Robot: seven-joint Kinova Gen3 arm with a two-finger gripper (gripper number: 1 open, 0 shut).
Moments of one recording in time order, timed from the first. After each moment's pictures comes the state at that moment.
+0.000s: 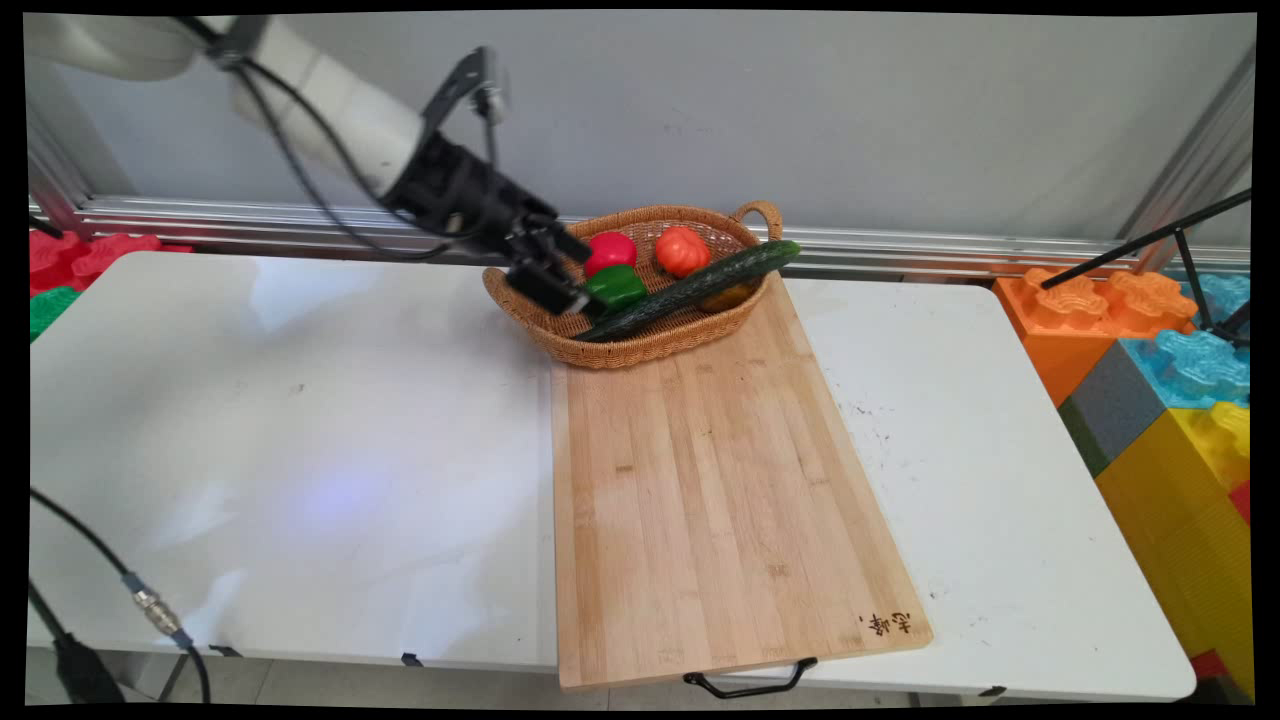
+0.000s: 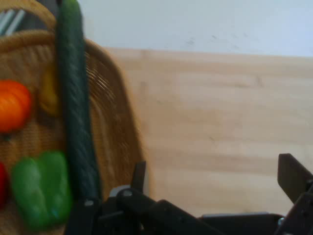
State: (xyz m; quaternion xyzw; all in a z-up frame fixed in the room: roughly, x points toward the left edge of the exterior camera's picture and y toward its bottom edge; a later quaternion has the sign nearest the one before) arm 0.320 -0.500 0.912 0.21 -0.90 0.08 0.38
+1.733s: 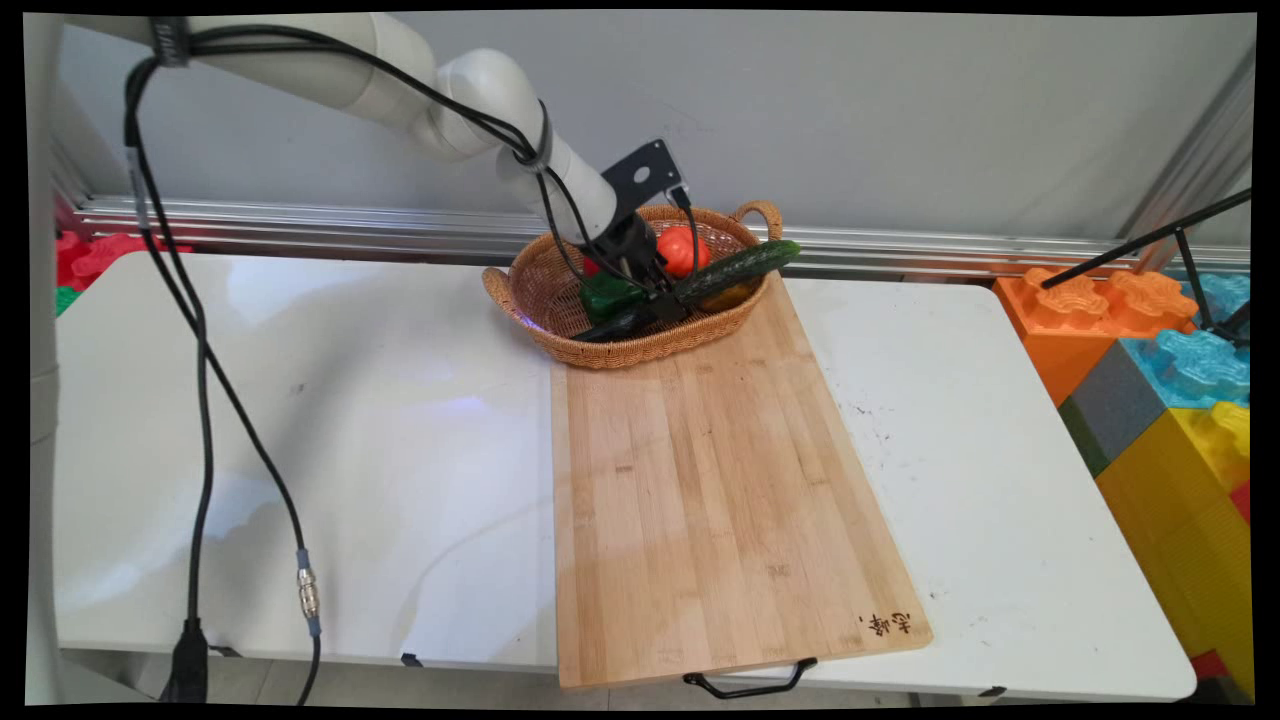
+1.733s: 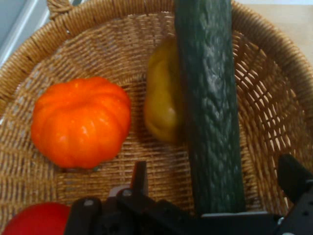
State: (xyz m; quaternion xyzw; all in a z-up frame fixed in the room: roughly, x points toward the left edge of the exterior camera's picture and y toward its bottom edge) arm 0.211 -0.632 0.794 0.23 -0.92 0.17 0.26
